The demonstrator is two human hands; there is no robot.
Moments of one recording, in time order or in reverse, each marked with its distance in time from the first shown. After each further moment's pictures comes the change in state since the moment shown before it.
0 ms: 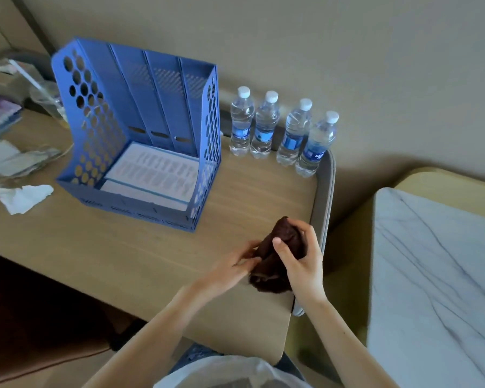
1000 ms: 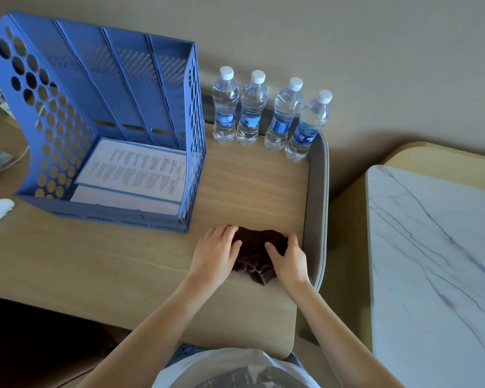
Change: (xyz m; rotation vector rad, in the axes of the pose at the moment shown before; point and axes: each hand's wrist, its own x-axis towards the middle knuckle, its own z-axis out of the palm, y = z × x) left_hand 0.025 -0.029 -0.035 0.878 0.330 0.188; right_hand 0.013 0.071 0.027 -0.542 0.051 0.481
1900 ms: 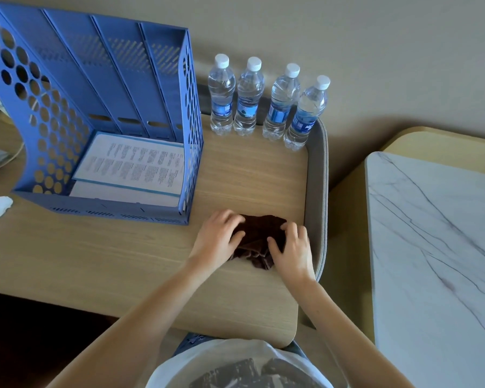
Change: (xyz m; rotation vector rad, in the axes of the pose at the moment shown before) left_hand 0.016 -0.015 0.007 -0.090 0.032 0.199; right_hand -0.013 0.009 -0.001 -0.270 0.158 -0.306
